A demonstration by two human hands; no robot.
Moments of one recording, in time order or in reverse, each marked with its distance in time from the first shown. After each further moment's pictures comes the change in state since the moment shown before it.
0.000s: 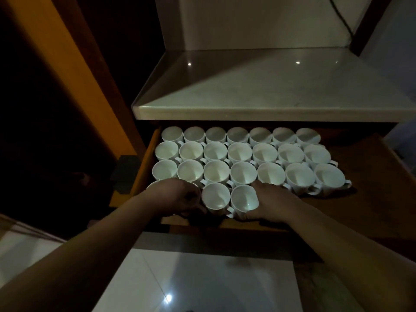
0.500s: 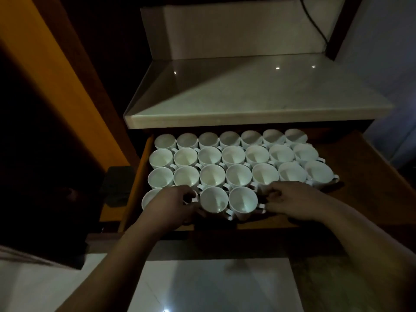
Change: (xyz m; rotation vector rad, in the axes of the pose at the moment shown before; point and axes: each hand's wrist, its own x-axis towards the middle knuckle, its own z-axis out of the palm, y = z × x) left_hand -0.034 0.025 0.002 -0.359 0.256 -0.183; right_hand -0.059 0.010 -0.053 0.132 -0.031 0.109
